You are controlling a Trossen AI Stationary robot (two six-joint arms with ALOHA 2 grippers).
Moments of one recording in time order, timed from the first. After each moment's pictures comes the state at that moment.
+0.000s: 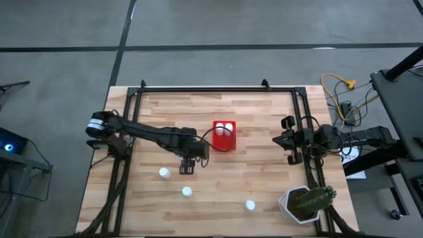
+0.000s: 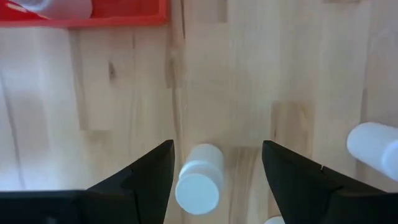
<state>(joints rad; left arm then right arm) -0.16 1.68 1.39 -1.03 -0.14 -0.13 0.08 0.25 0.01 0.58 -0.02 -0.03</state>
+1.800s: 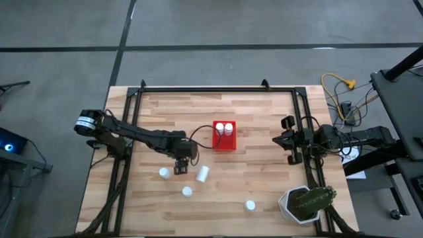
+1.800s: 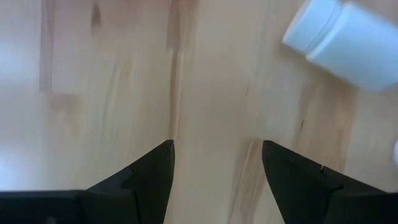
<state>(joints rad) -0.15 1.54 1.01 -0.72 -0.14 -0.25 0.08 0.25 0.01 0.58 -0.02 -0.03</state>
